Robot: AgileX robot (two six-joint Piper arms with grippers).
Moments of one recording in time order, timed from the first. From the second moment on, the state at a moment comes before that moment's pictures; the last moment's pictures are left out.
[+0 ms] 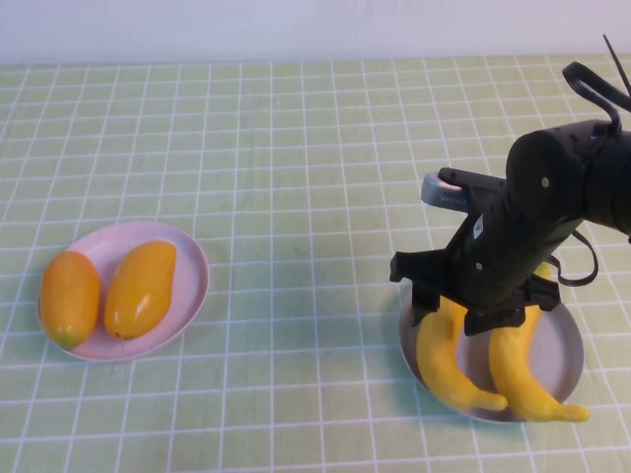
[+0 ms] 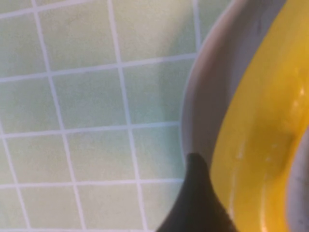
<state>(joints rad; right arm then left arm) 0.54 1.77 -1.26 0.15 0.89 0.54 -0.03 -0.01 0.02 0.04 0.37 -0.01</state>
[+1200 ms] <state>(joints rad) 0.54 1.14 -1.25 0.07 1.17 -0.10 -0.03 -0.01 0.02 0.04 0.37 -0.01</state>
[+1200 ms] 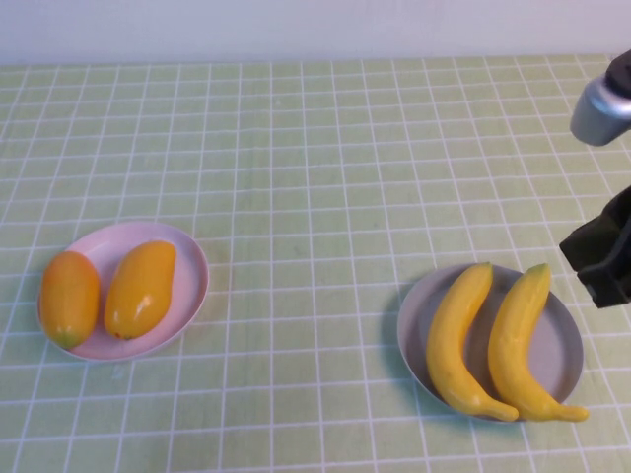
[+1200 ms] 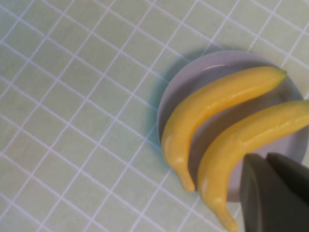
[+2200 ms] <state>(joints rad) -0.09 0.10 -0.03 0.32 0.17 -0.31 -0.03 -0.01 0.02 0.04 0.37 -0.01</state>
